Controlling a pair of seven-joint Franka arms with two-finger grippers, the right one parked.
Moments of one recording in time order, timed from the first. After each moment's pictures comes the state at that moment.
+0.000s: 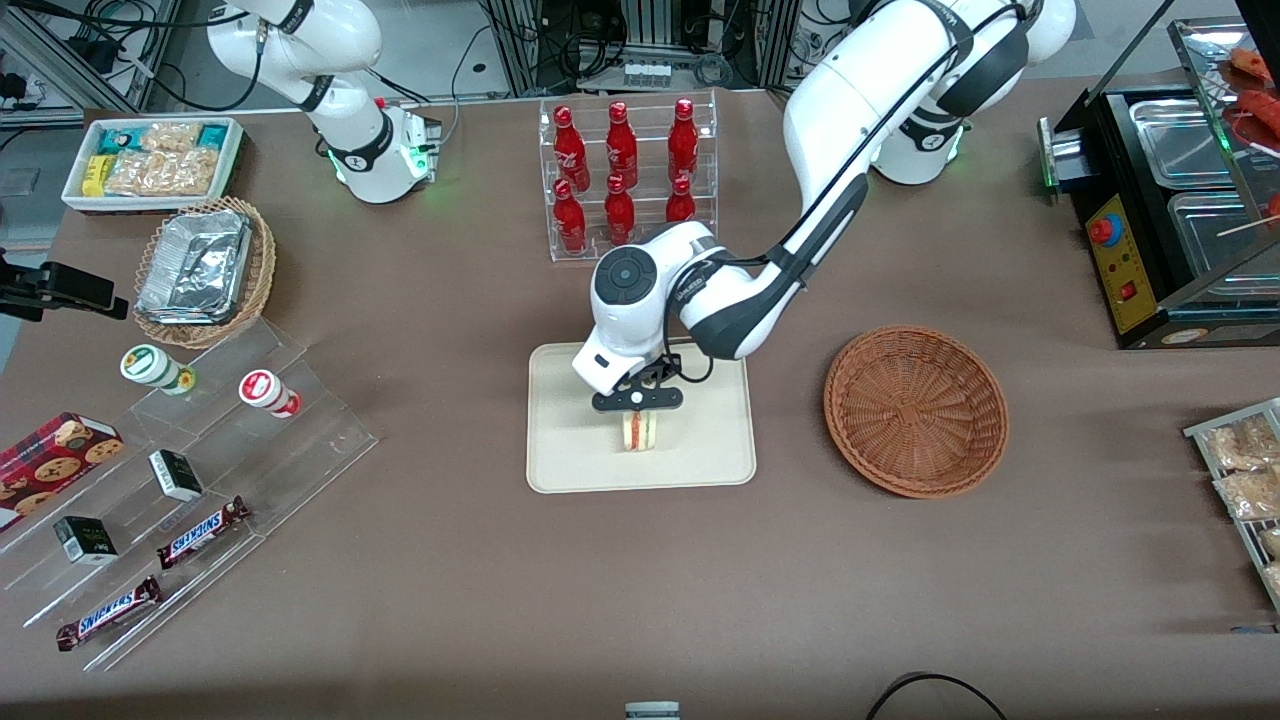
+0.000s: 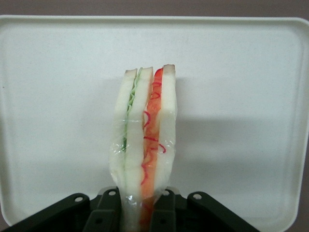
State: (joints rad) arm -0.56 0.81 -0.36 -1.38 0.31 2.13 -1.02
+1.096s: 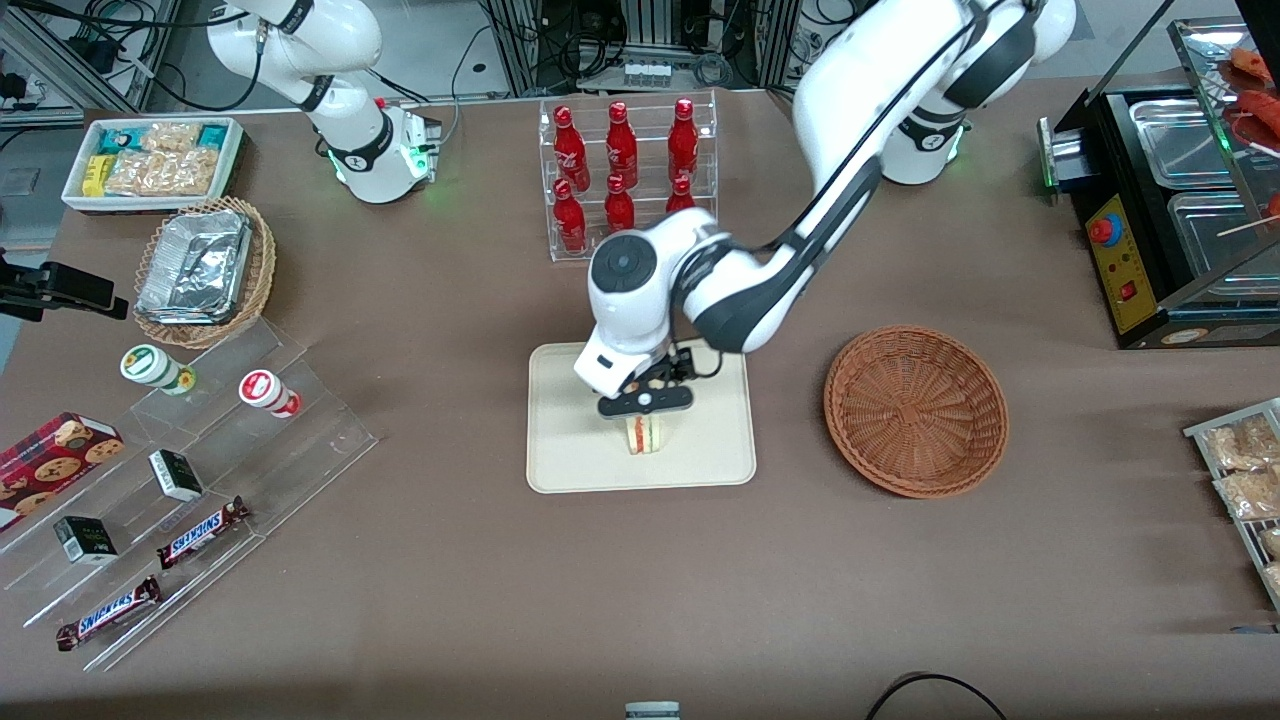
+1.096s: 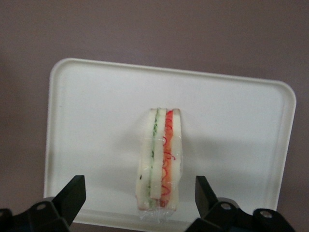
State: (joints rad) arm -0.53 0.70 -0.35 -1.31 0.33 1.98 -1.12
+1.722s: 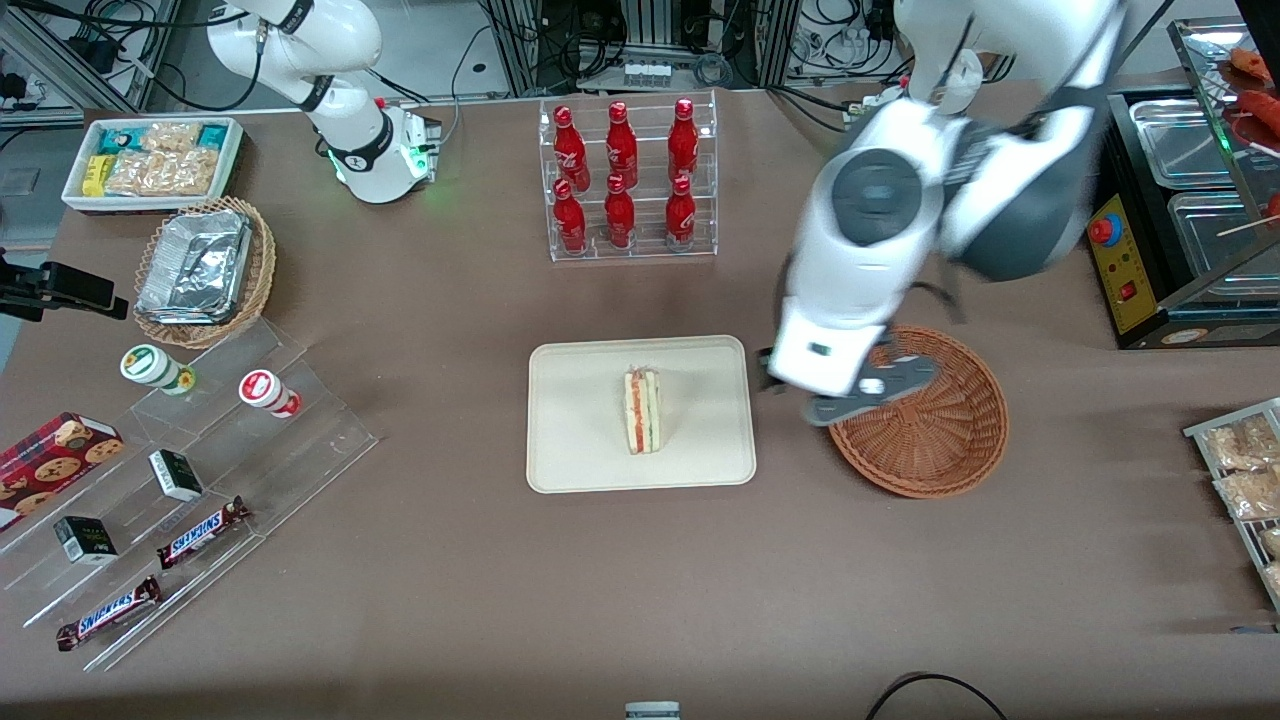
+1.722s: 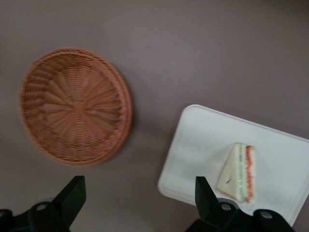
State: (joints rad) arm -0.21 0.38 -0.35 -1.31 0.17 1.60 -0.88
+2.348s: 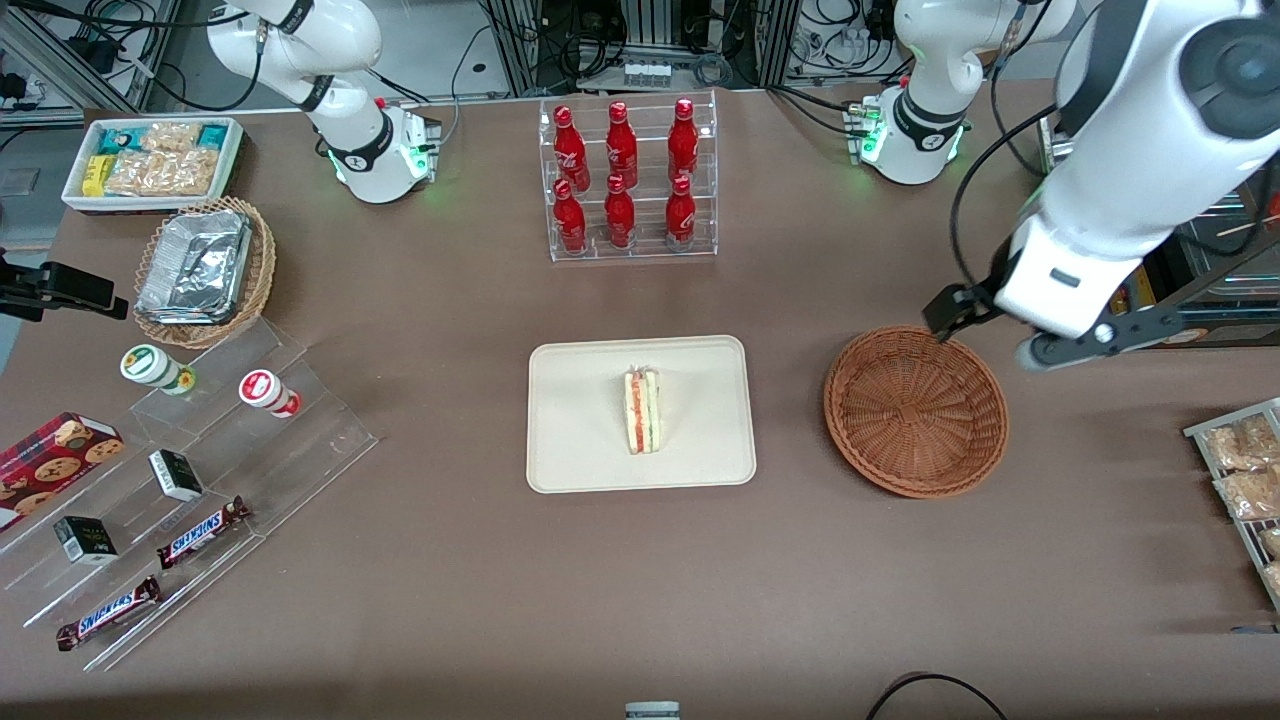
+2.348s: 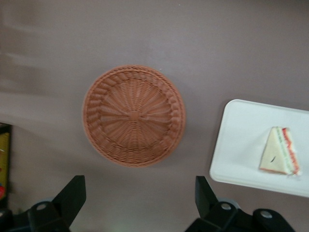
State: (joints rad) arm 0.03 0.11 -0.32 -1.49 0.07 1.56 -0.47
